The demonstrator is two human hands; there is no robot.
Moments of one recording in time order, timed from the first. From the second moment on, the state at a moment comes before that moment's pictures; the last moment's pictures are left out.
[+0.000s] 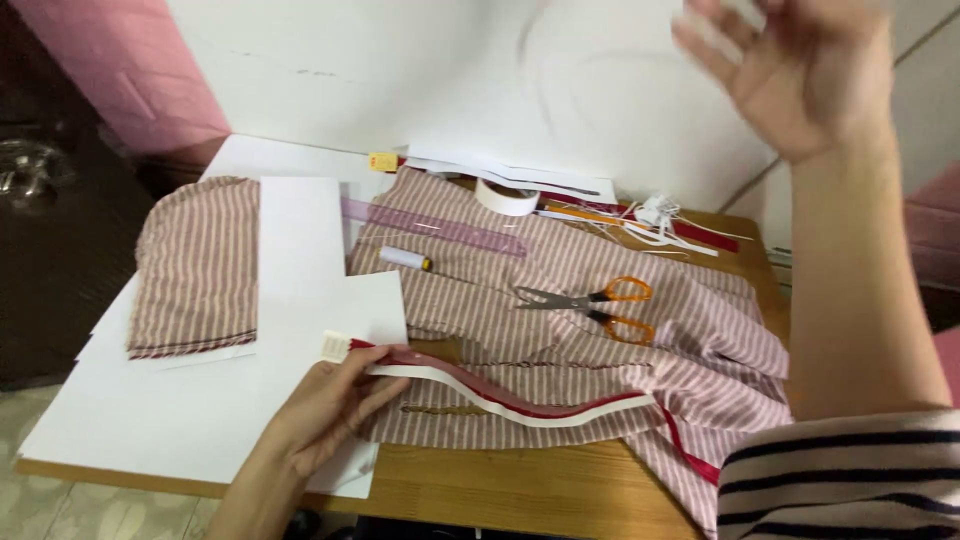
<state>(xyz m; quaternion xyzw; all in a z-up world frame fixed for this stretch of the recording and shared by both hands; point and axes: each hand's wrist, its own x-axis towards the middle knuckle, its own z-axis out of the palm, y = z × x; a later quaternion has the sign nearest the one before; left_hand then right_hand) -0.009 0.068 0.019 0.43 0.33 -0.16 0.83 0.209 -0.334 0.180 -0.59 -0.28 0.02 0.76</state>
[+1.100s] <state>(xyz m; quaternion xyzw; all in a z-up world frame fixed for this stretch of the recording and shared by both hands) -0.043 0.076 0.003 0.54 0.02 -0.07 0.84 -0.041 -0.118 -0.002 -0.82 -0.22 -0.28 0.45</state>
